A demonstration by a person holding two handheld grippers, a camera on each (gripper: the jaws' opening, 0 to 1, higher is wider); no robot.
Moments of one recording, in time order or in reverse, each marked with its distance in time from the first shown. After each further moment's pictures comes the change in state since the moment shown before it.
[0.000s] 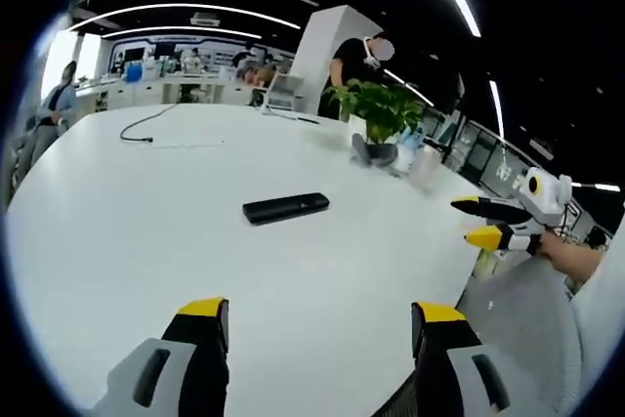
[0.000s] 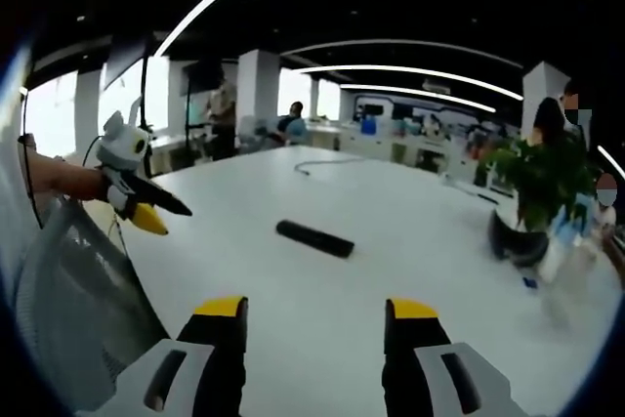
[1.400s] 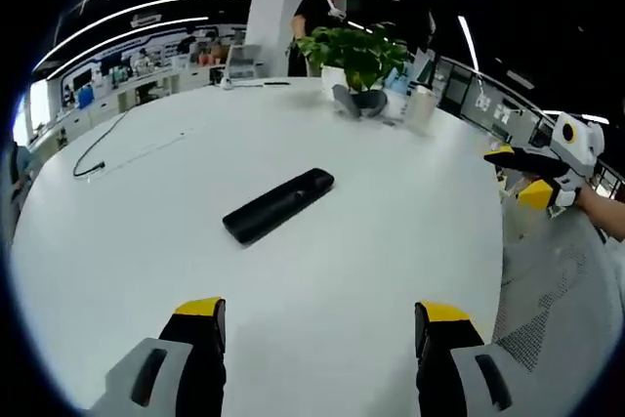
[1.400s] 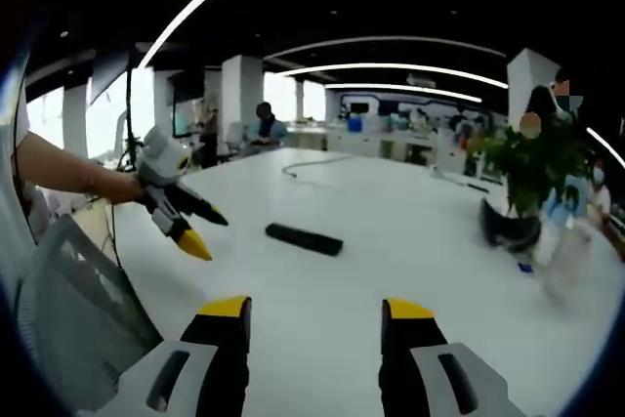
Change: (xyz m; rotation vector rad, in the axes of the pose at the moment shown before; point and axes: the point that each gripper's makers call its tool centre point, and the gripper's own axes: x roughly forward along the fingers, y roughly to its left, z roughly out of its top) left arm 0.074 0.029 0.015 0.237 0.201 -0.044; right arm -0.003 -0.010 -0.002 0.062 -0.004 -0.041
